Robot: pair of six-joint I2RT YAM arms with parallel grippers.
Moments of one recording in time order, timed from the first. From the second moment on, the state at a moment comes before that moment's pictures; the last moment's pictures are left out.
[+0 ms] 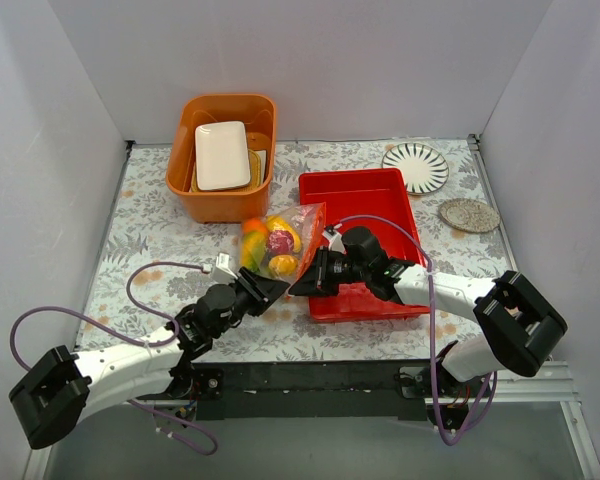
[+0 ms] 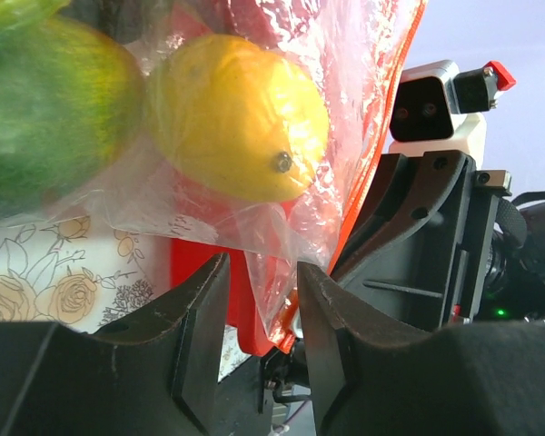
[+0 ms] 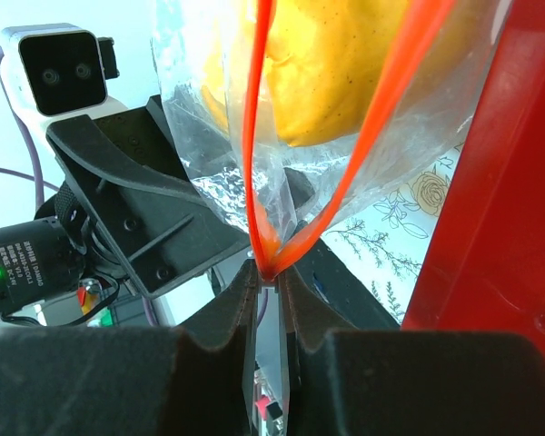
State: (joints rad) left arm -0.88 0.86 0.16 0.40 -0.21 -1.37; right arm 0.82 1.42 0.67 0.22 -0.55 1.16
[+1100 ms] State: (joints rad) left arm -0.88 0.83 0.19 0.37 -0.18 -1.37; right arm 0.81 1.41 0.76 0.07 -0.44 1.06
